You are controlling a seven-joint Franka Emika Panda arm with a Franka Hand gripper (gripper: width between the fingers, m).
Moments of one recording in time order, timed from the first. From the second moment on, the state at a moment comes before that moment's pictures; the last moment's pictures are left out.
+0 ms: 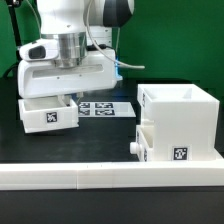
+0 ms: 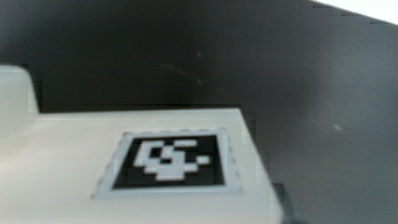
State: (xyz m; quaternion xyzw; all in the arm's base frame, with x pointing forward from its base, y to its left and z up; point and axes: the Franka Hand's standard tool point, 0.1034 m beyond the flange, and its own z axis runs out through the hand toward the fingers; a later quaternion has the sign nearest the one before) arm 0.409 -0.062 0.036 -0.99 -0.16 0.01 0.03
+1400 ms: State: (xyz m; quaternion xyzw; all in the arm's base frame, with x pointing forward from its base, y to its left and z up) arm 0.464 -0.068 0.055 -0.75 -0.66 0.01 0.03
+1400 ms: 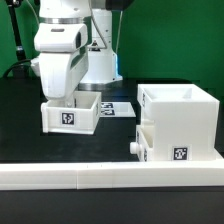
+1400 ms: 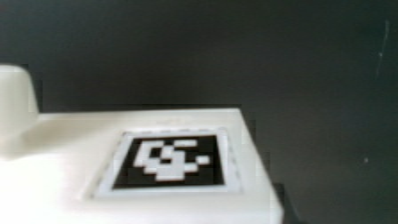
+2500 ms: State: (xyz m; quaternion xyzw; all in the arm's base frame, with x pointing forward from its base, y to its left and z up) arm 0.518 -0.052 0.059 -0.70 -0.71 0.01 0.04
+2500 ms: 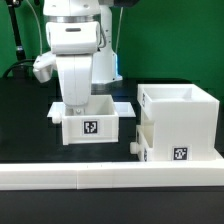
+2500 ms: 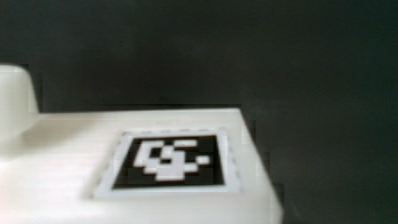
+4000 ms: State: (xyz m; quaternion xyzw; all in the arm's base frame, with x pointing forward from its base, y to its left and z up) arm 0.542 -0.008 0.059 -0.72 -0.69 -0.02 0.02
